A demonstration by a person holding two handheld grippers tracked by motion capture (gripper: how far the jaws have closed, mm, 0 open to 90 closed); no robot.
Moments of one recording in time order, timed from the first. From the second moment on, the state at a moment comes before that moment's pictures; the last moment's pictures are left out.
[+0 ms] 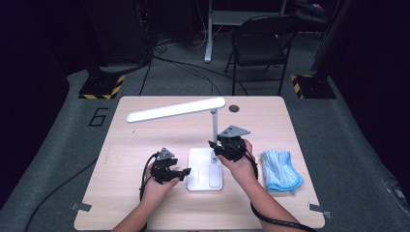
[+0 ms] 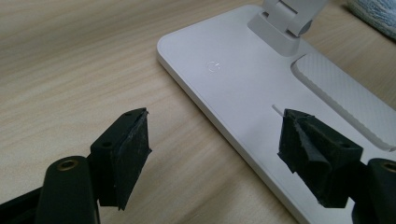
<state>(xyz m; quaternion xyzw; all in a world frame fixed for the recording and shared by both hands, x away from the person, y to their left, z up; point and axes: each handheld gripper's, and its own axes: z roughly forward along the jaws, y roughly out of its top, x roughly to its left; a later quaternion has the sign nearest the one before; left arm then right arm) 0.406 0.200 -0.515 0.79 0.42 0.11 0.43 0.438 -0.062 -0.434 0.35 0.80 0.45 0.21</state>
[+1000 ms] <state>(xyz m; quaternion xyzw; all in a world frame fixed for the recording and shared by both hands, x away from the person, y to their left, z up) 0.406 0.200 -0.517 0.80 0.41 0.09 0.43 0.432 -0.062 -0.447 0.34 0.80 0.47 0.15</state>
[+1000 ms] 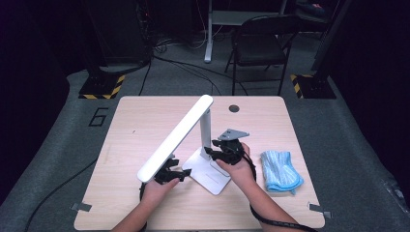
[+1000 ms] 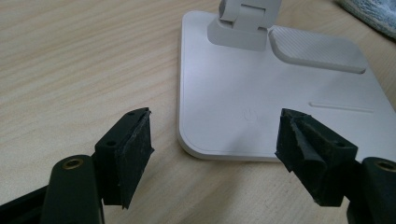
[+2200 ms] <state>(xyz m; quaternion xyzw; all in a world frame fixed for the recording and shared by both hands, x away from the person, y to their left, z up) 0.412 0.185 -0.526 0.82 0.38 0.08 0.43 0.336 -0.101 -0.525 0.42 0.79 0.43 0.12</state>
